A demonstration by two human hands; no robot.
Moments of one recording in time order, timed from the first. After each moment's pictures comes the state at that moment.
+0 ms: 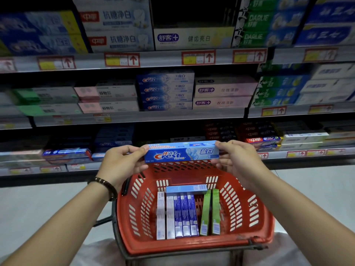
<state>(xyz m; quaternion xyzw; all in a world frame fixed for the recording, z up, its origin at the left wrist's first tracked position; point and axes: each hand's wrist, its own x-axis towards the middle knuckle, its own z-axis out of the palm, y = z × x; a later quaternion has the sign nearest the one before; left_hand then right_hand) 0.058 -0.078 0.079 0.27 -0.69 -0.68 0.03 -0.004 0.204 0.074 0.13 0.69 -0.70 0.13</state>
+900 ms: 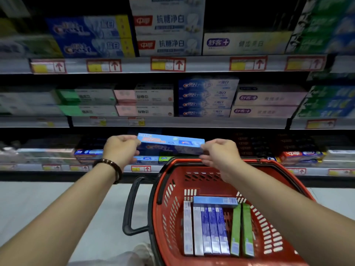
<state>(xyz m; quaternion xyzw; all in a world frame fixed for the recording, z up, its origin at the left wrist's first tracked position) 0.018 -0.211 0.073 0.35 -0.72 -0.58 0.12 -0.045 0.039 0.053 0.13 0.73 -0.66 0.12</state>
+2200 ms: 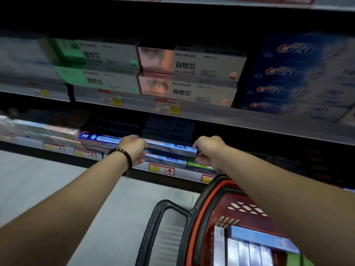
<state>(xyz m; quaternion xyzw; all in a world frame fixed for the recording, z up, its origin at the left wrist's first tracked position) -0.096 -0.356 -0.094 0.47 -0.64 -0.60 0.01 -0.199 -0.151 -0.100 0.14 0.78 -0.52 0.31</state>
